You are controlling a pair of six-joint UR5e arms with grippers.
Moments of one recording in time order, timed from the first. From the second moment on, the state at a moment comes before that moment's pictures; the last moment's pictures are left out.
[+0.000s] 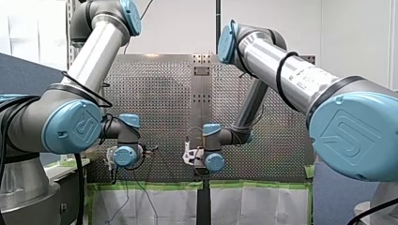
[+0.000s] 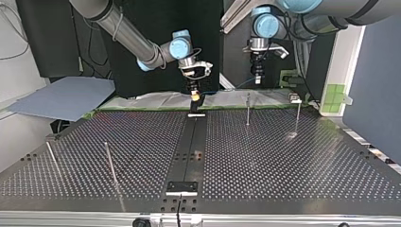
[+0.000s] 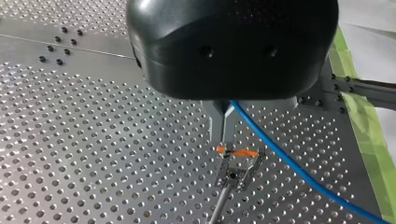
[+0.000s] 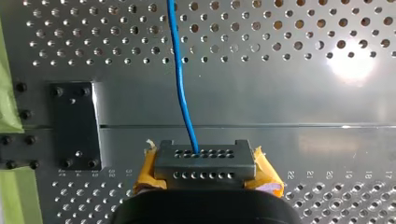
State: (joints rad) left arm -0.17 -2.18 -2.33 -1.88 -1.77 -1.70; right arm 2.33 -0.58 1.49 -0.86 1.73 1.62
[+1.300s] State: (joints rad) left arm -0.12 -2.32 -2.16 -1.95 -1.76 -1.77; right arm 2.31 -0.54 1.46 -0.87 1.67 1.62
